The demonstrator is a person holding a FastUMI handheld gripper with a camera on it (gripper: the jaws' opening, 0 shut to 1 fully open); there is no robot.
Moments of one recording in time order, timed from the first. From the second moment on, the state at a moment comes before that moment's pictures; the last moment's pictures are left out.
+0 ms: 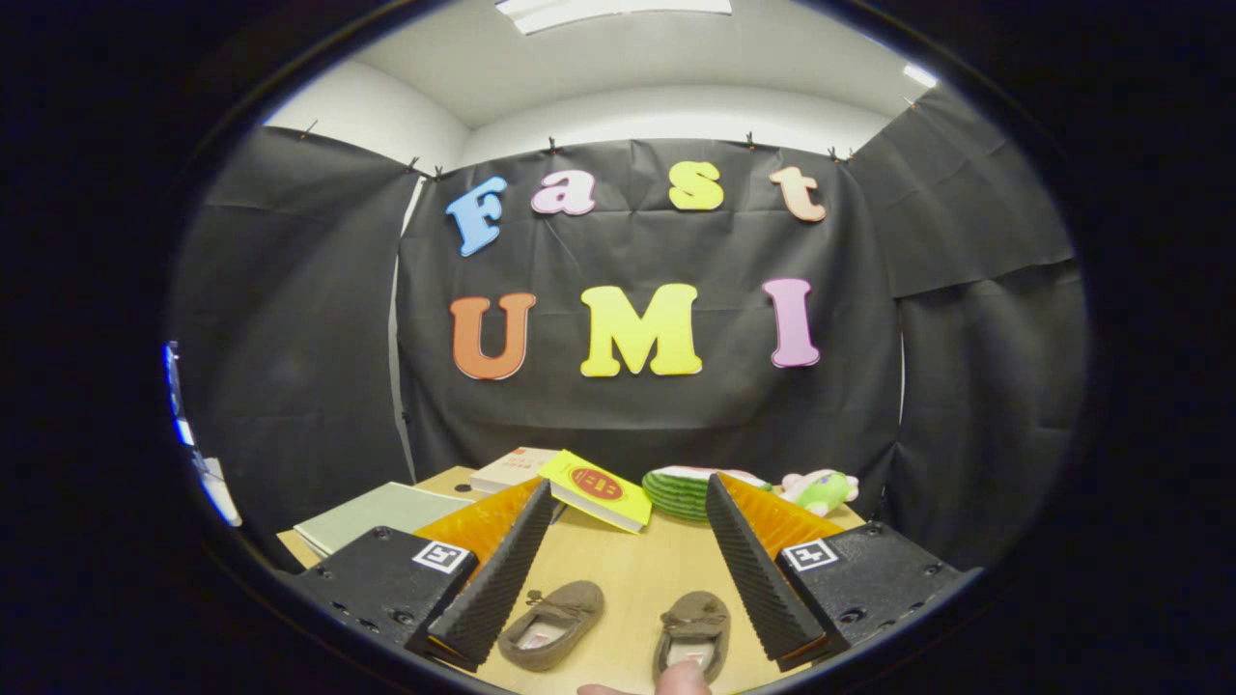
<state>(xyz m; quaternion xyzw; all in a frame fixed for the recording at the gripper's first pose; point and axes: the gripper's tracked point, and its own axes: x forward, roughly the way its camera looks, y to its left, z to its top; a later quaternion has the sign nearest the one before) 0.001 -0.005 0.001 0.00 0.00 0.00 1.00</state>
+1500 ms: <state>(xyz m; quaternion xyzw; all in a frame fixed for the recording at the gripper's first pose) 0.096 0.183 -0.172 0.35 0.40 0.32 0.79</state>
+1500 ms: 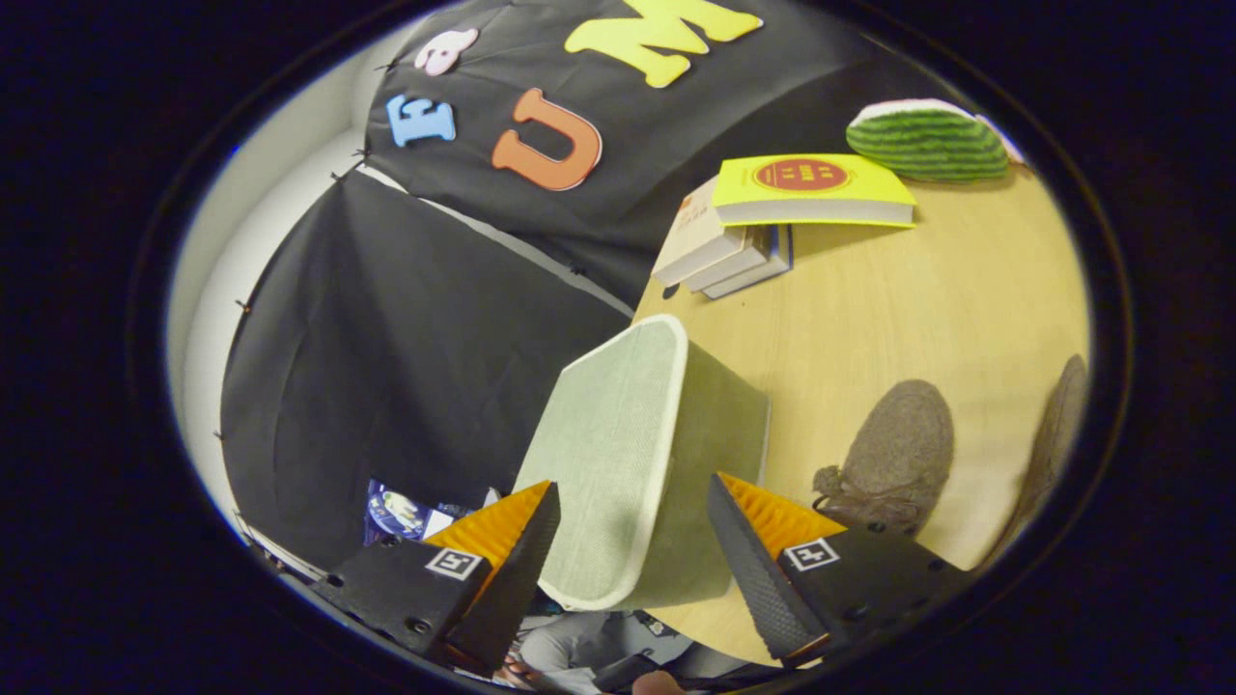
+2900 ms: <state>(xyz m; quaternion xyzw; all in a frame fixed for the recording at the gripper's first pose) 0.080 0.356 -0.016 0.31 0.40 0.37 0.78</state>
